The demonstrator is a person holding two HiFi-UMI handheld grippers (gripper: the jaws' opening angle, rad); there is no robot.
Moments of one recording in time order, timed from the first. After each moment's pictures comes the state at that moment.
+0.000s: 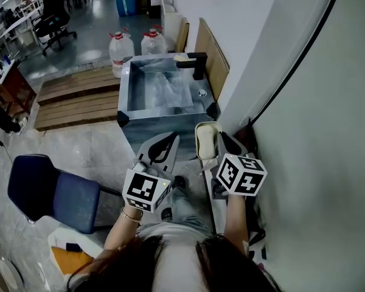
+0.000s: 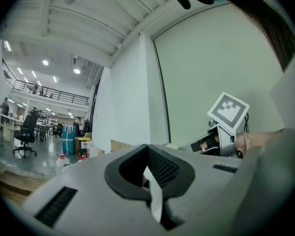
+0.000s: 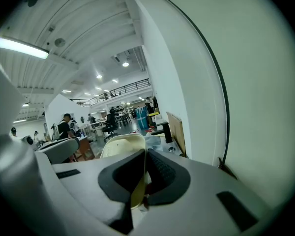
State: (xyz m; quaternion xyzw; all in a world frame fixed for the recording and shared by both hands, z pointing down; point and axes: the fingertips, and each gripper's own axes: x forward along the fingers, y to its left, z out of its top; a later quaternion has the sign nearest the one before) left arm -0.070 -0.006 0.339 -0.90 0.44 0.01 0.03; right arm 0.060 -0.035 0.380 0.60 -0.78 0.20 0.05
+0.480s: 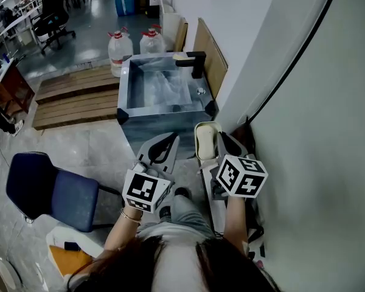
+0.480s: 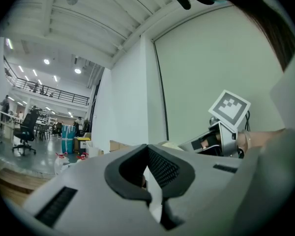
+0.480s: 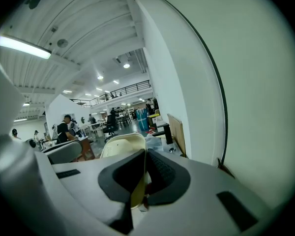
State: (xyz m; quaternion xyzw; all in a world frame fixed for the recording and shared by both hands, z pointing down) left arm -0.072 0.010 0.341 -0.90 0.44 0.01 0.03; right arm 0.056 -0.015 0.372 0.60 -0.78 0.19 0.05
